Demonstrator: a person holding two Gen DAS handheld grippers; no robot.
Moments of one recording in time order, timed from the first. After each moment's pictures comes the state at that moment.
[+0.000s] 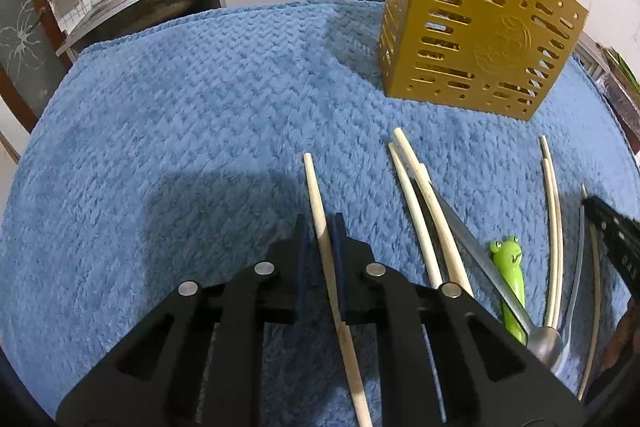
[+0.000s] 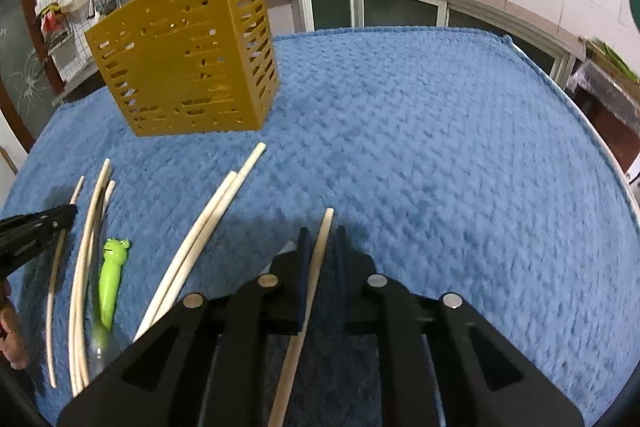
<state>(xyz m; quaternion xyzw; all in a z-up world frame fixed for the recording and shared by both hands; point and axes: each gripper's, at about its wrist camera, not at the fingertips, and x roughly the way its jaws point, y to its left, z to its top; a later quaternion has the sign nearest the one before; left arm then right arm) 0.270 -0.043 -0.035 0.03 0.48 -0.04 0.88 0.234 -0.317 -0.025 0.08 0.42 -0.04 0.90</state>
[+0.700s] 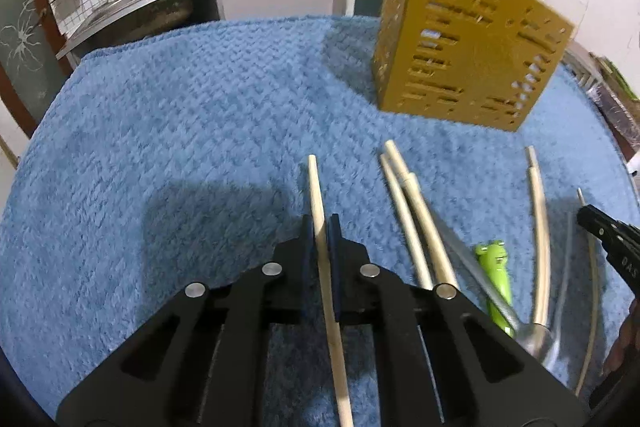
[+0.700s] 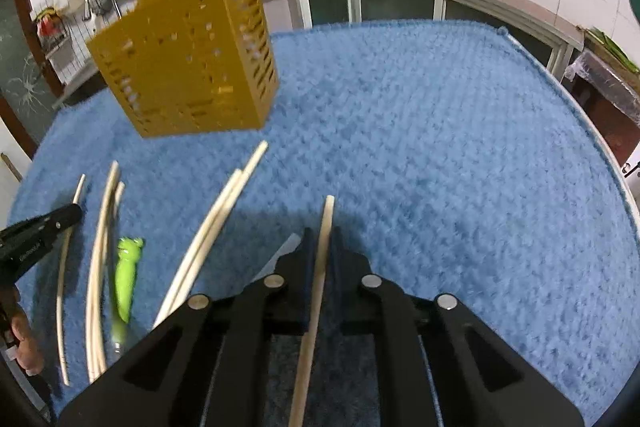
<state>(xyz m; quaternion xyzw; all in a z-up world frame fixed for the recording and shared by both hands) 0.259 -0.040 -0.021 0.02 0.45 -0.05 0.89 0.228 -0.320 -0.010 0.09 0.43 -0.03 0.90</state>
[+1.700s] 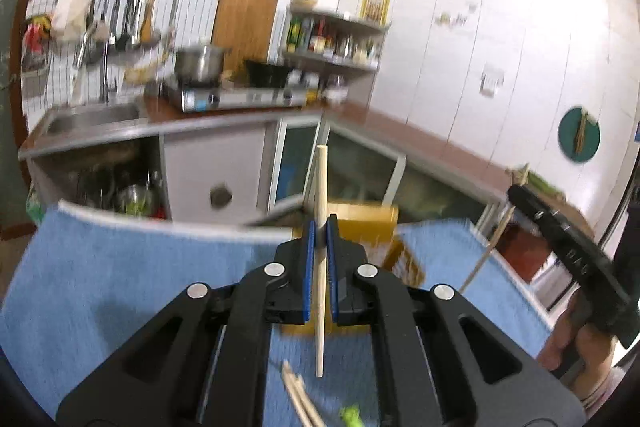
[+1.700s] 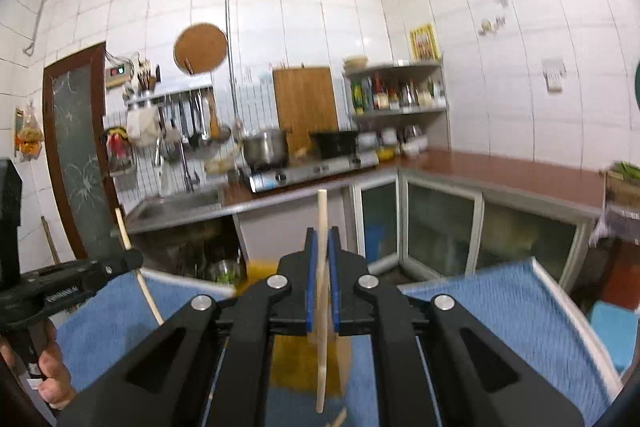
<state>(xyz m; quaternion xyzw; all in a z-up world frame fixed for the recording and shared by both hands) 0.271 -0.050 0.167 -0.07 0.21 -0.18 0.96 0.248 -0.298 0.201 0.07 0.10 0.03 0.99</state>
